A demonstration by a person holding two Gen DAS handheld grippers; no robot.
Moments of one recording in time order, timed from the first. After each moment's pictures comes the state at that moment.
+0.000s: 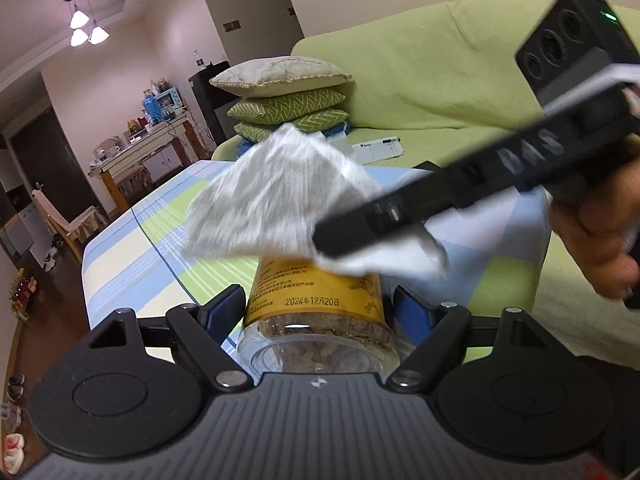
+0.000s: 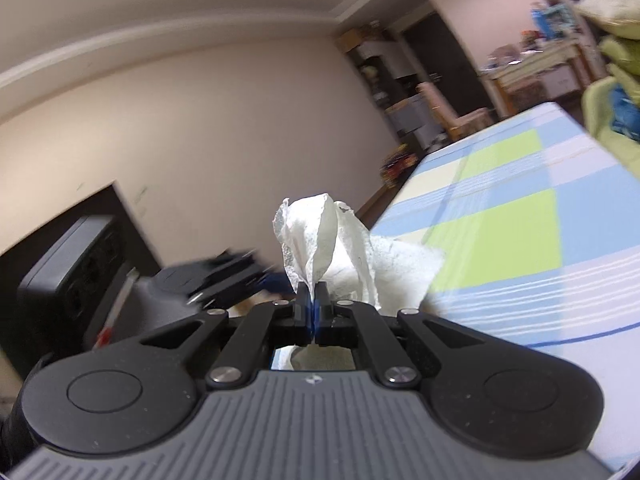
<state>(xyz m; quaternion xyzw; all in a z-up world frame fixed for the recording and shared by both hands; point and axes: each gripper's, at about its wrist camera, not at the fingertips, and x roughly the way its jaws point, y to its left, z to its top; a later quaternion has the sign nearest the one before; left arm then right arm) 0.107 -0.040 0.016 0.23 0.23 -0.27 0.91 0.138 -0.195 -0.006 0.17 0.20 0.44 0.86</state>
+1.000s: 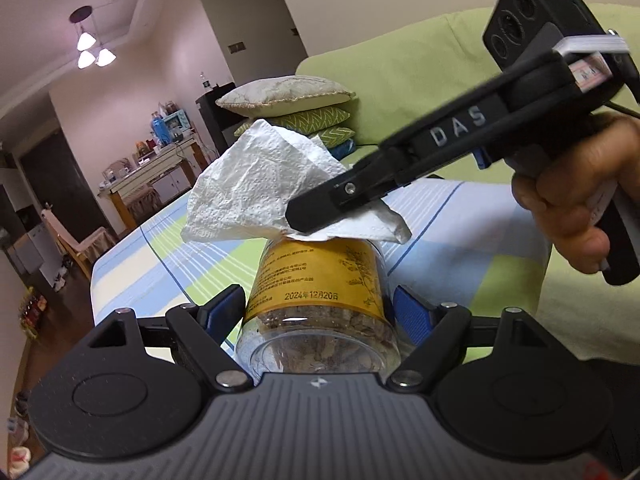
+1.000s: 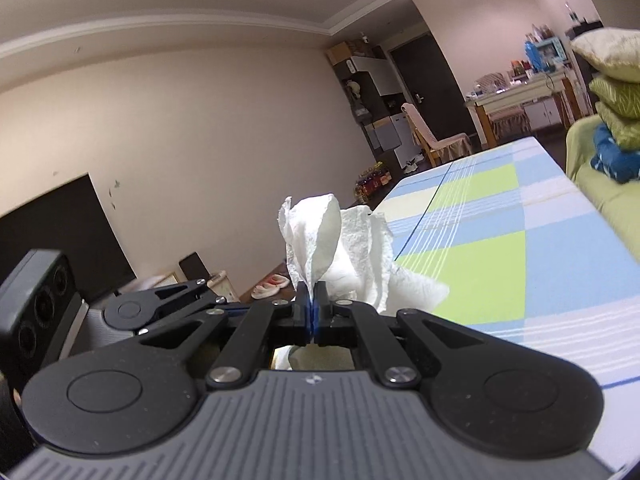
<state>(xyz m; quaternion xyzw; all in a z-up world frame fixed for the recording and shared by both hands) 0.100 -0.031 0.009 0.22 0.19 -0.26 0.92 0.160 -0.199 0.004 0.15 0.18 0.38 0.89</state>
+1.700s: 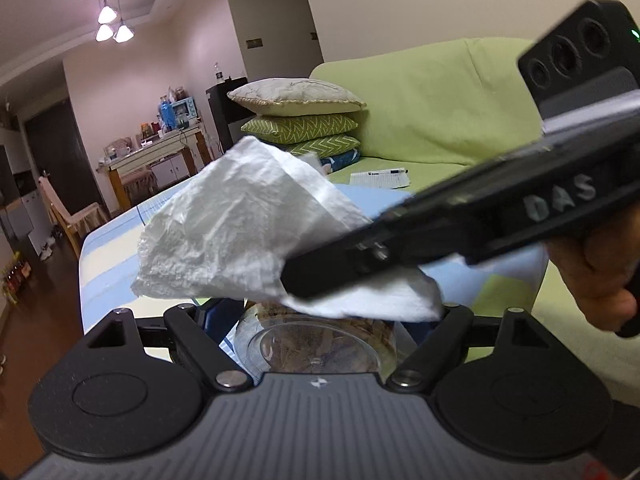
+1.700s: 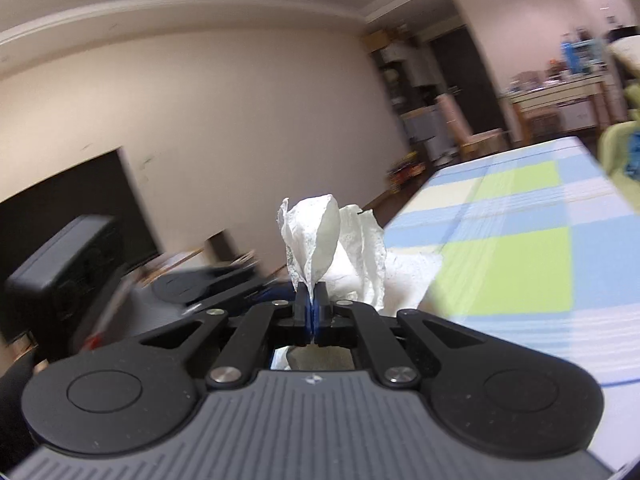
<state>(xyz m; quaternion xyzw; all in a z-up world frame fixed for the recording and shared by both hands) 0.104 -0.017 0.009 0.18 0.20 -0.26 0.93 0.146 -0.186 0.009 0.15 0.18 0.40 0.89</state>
